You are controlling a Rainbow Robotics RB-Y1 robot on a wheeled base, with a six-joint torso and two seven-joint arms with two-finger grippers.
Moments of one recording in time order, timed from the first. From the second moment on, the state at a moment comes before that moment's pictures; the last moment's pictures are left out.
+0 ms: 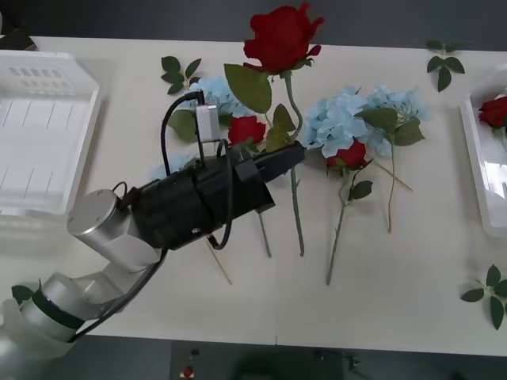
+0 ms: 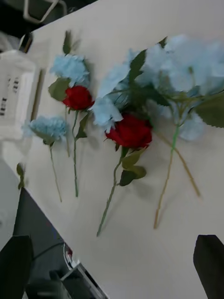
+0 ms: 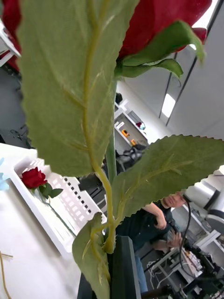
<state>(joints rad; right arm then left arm) -0.52 -1.21 0.17 -0.98 -2.17 1.47 2.24 -0.23 0.41 -0.49 -1.80 2.34 0.60 -2.73</state>
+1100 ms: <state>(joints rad) 0.15 -1.14 -0.10 -1.88 -2.39 1.11 2.40 -0.33 0.29 -0.52 -1.80 2.34 0.41 -2.73</state>
